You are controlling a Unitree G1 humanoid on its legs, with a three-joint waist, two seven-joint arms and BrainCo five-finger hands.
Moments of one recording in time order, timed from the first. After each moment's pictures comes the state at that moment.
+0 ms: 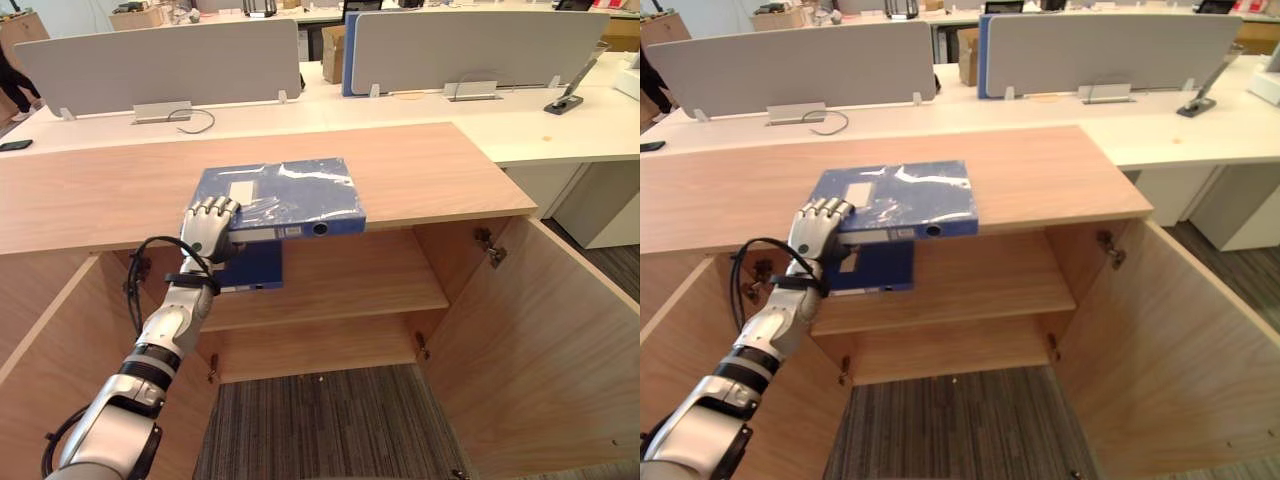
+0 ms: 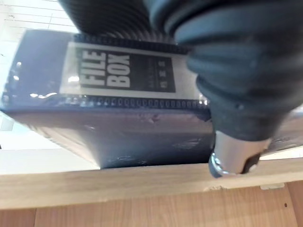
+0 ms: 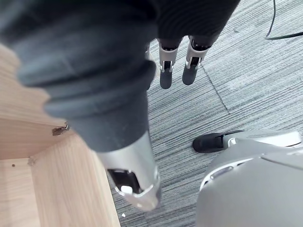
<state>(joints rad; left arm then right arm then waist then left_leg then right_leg) -0.51 0.53 -0.29 0.49 0.96 0.01 0.51 0.07 -0.08 -0.33 1.14 -0.05 0.04 -0.17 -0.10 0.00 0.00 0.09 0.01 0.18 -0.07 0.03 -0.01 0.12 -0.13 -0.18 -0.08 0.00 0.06</state>
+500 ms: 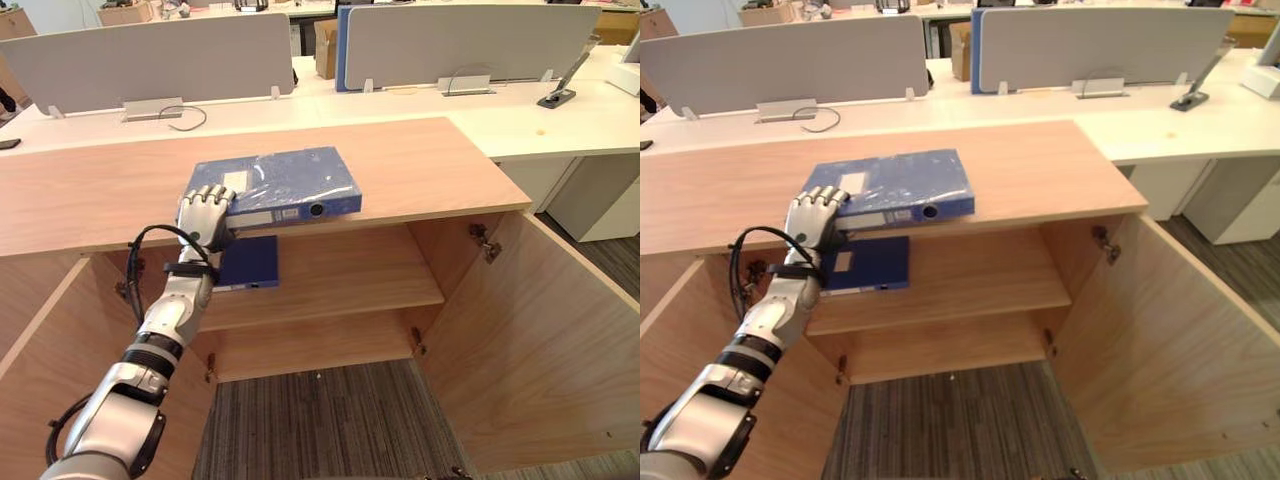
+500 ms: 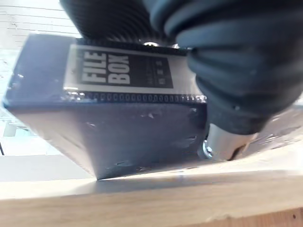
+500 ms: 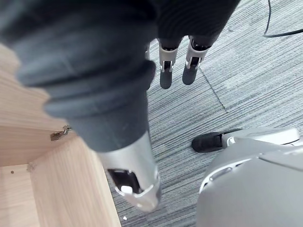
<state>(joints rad) -0.52 0.49 -0.29 0.40 0.92 0.06 0.52 0.06 -0.08 -0.33 1.14 -0.02 0.04 -0.17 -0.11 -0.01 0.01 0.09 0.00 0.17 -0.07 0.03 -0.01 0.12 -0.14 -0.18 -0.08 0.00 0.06</state>
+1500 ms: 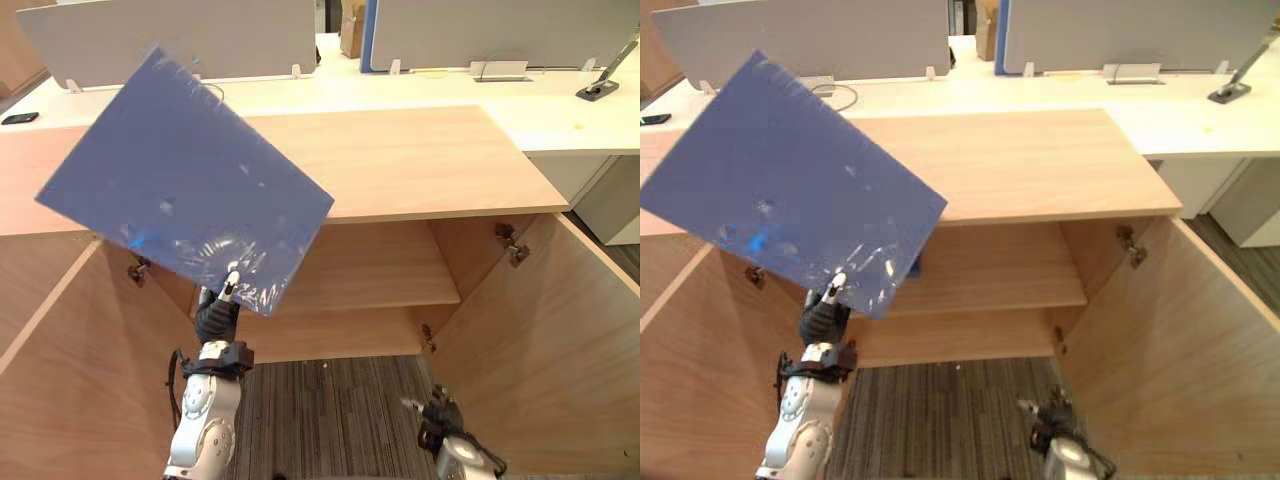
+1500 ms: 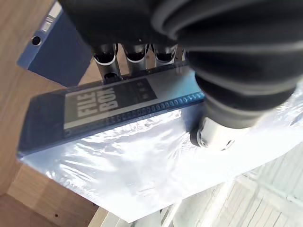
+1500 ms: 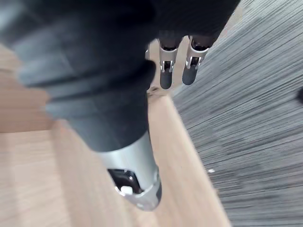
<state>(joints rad) 0.16 0.15 -0.16 -0.12 -0.70 -0.25 0.15 0.08 -0.06 -0.11 0.65 0.25 -0.03 -0.18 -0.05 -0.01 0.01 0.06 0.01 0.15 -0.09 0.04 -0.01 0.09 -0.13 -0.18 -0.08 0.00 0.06</state>
